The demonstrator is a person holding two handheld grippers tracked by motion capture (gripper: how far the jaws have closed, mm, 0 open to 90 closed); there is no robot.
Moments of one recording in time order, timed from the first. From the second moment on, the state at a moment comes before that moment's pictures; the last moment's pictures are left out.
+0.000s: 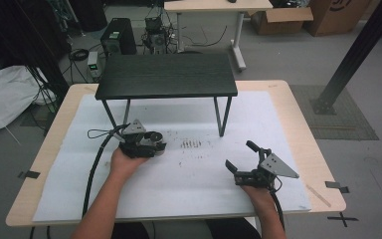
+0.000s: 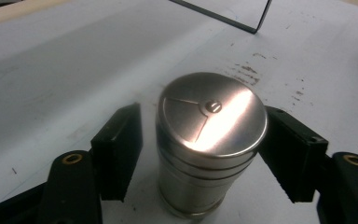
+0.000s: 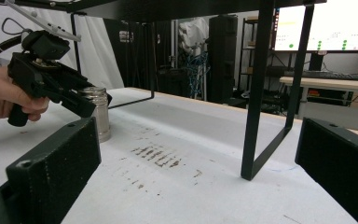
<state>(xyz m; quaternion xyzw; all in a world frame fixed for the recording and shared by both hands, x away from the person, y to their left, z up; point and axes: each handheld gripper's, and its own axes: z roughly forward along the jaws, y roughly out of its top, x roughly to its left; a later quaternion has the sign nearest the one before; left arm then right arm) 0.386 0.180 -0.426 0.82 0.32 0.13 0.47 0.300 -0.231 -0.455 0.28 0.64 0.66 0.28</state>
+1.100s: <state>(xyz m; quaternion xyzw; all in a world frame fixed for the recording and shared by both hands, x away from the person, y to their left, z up) 0.378 0.183 -0.415 0.82 0.30 0.13 0.47 0.300 -0.231 -0.455 0.28 0.64 0.66 0.28</state>
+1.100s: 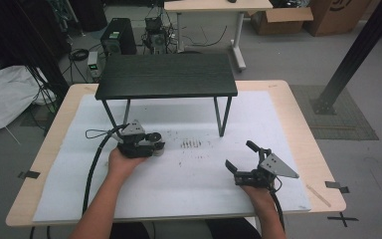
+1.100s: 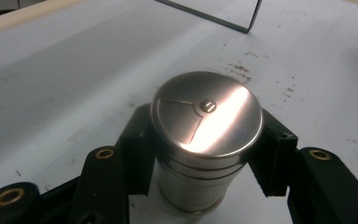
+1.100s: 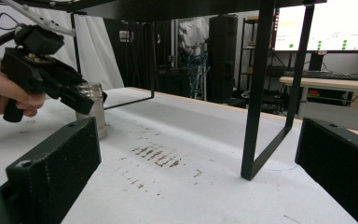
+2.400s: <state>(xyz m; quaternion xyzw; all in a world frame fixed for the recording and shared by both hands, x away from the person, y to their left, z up) 0.348 0.213 -0.285 0.81 0.28 0.13 0.49 0.300 -0.230 -0.455 0.28 0.64 0.65 0.29</state>
